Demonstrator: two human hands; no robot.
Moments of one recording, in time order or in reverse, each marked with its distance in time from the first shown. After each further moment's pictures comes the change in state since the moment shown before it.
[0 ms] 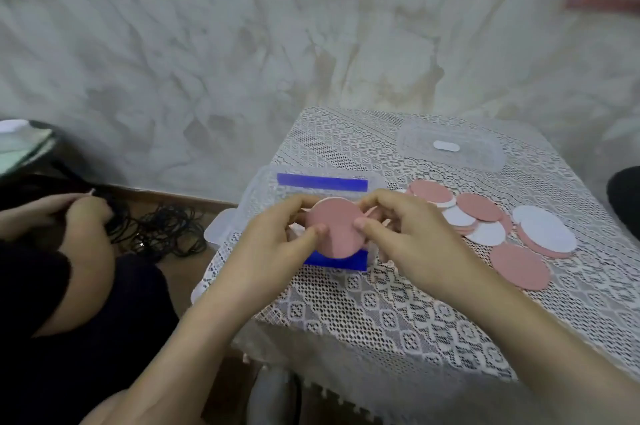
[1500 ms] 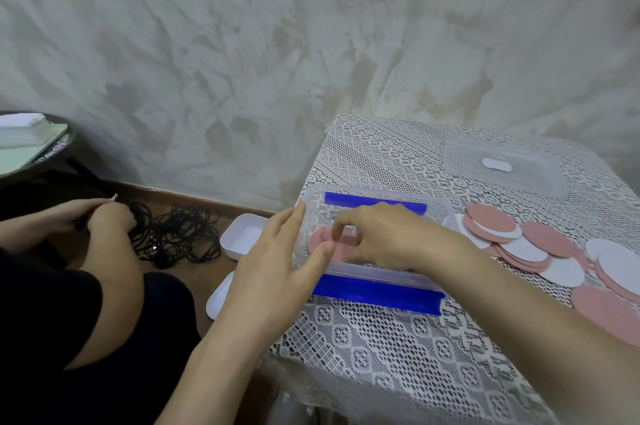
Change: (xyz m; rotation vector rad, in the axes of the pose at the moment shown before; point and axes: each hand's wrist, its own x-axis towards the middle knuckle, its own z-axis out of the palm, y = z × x) left_hand 0.007 -0.052 -0.051 0.300 0.150 -0.133; right_hand 0.118 -0.021 0.074 -0.701 -0.469 0.018
